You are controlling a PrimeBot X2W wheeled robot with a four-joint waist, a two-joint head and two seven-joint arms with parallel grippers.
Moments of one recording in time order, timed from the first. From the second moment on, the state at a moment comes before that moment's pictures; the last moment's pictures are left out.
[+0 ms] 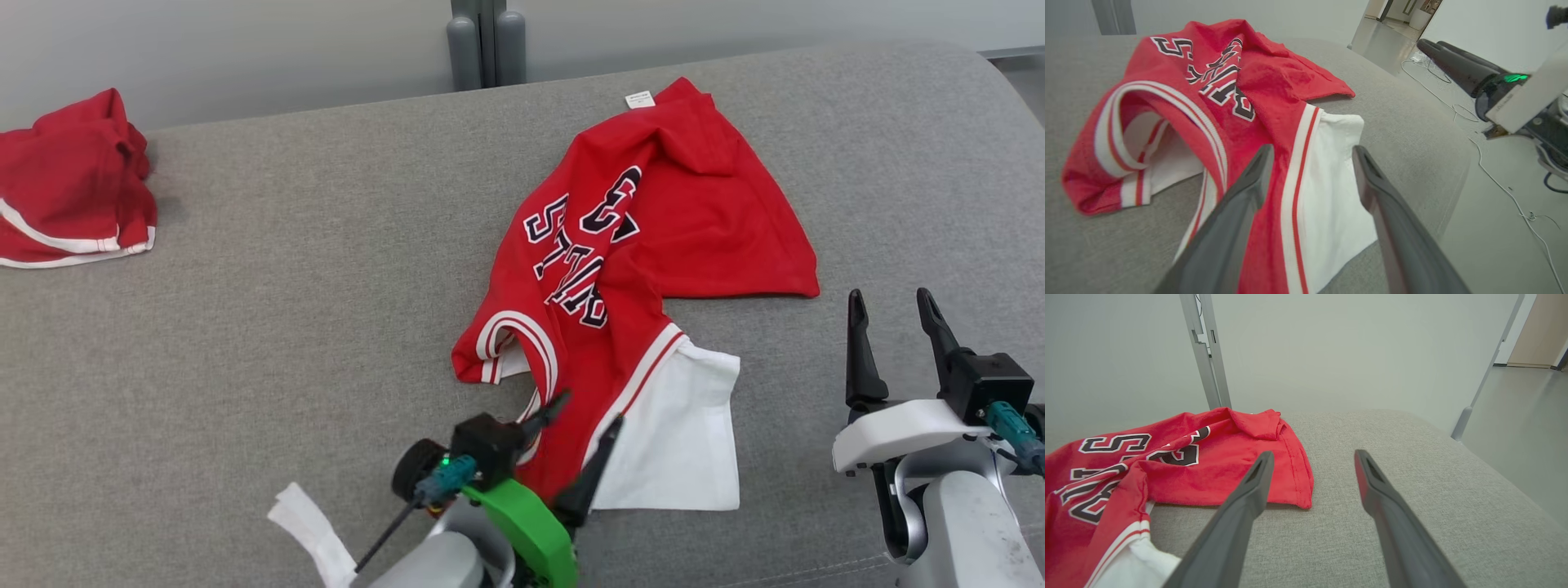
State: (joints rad) left arm -0.39 0.06 -0.92 0.48 -0.66 -0.06 -0.26; right arm -0.19 -0.05 -0.17 0.30 0.01 0.13 -0.26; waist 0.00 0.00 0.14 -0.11
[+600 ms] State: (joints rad) left arm -0.50 0.06 -0.86 0.77 -0.69 -0.05 -0.26; right arm -0.21 -0.05 -0.17 0.29 0.01 0.13 -0.26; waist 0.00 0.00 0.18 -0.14
